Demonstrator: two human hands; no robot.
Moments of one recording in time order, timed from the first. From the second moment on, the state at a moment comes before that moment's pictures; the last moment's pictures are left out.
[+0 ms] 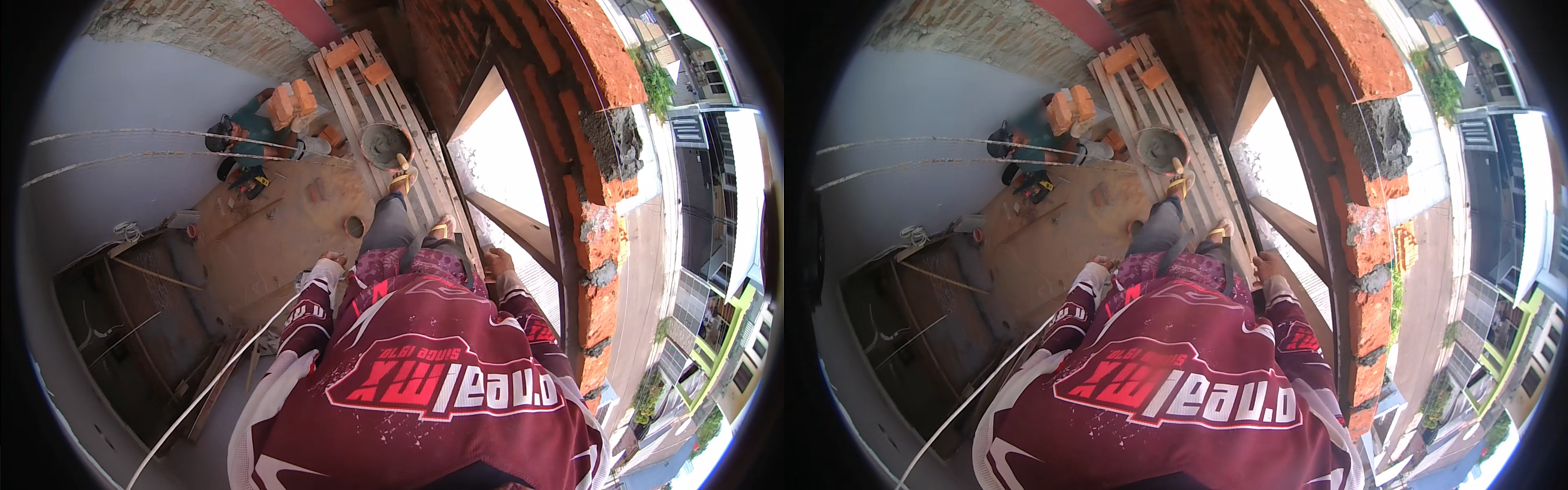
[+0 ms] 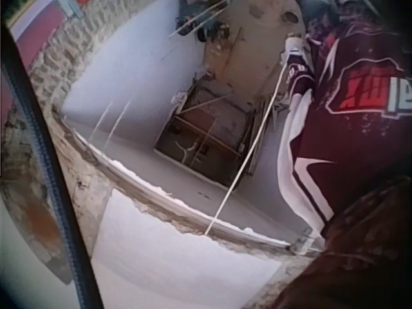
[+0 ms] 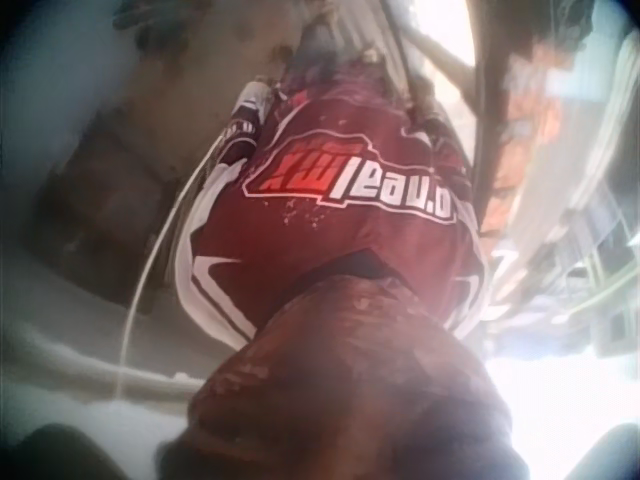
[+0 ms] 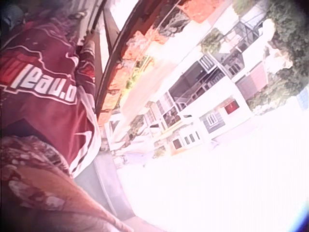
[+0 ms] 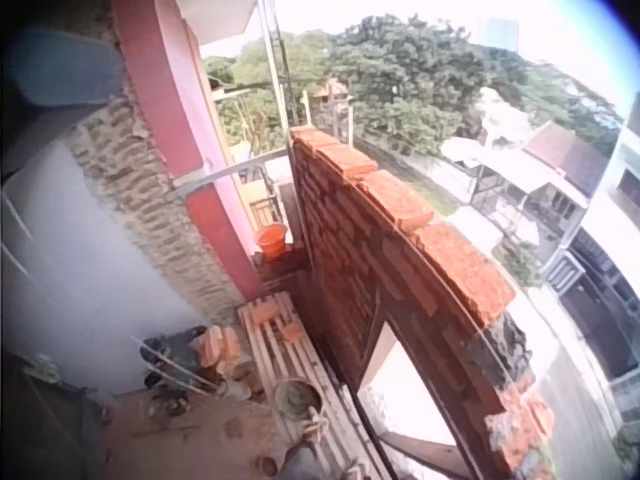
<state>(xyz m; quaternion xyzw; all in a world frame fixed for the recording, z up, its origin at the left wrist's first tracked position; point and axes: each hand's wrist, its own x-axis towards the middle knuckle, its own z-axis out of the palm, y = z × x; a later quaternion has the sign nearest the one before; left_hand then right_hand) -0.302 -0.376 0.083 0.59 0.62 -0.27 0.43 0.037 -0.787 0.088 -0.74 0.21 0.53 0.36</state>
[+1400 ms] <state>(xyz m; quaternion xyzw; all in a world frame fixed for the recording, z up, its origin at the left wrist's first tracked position) -0.334 -0.497 0.100 0.55 0.63 -0.23 0.50 -0.004 -0.816 0.063 -0.77 0.13 0.59 0.20</state>
